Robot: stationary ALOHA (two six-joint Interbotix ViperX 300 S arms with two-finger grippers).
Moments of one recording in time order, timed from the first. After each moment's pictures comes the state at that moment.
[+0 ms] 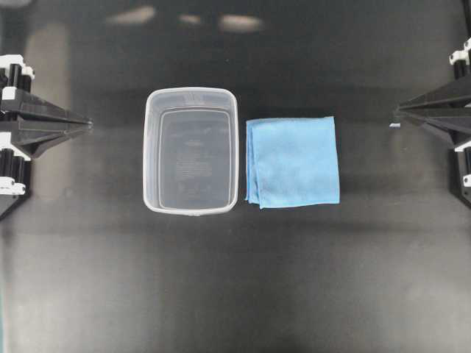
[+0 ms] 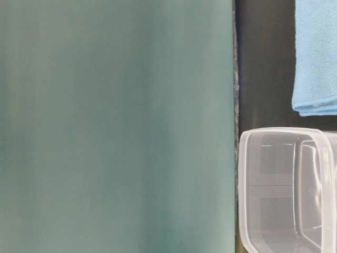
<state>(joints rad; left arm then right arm) 0.00 -0.96 1.17 0.00 -0.29 0.00 0.00 -0.97 1.18 0.00 -0.29 0.00</state>
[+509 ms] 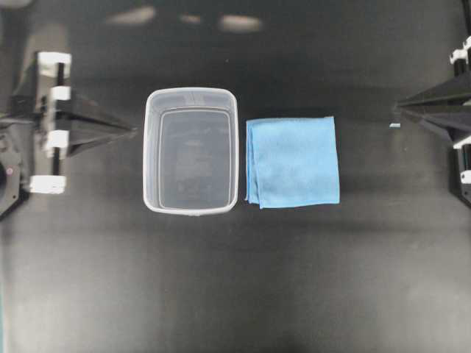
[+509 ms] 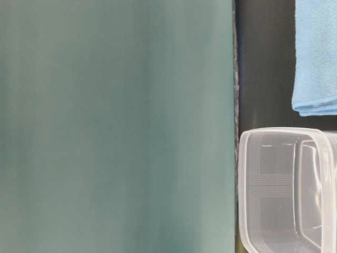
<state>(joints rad) 0.01 -0.70 0.88 0.04 0.10 -0.03 -0.03 -0.98 1.19 0.01 -0.23 0.00</state>
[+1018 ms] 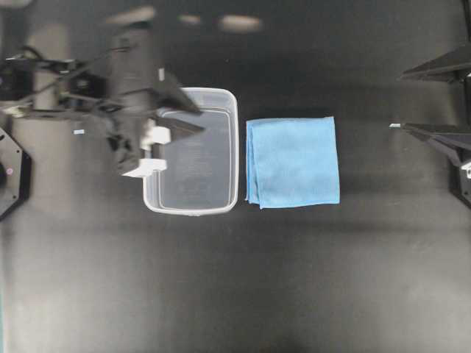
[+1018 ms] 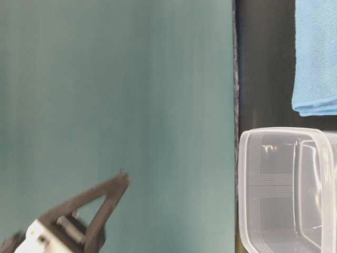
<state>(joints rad) 0.06 -0.28 0.52 0.04 0.39 -0.02 -0.05 -1.03 1.19 0.01 -0.19 0.00</state>
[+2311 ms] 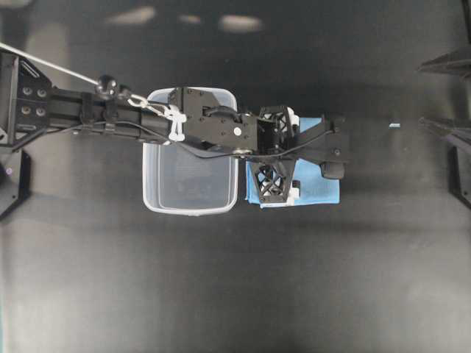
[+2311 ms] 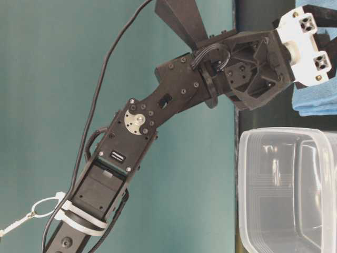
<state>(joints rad) 0.01 0.57 -0.08 0.04 0.56 0.04 -0.05 -1.09 1.19 0.01 -0.19 0.00</state>
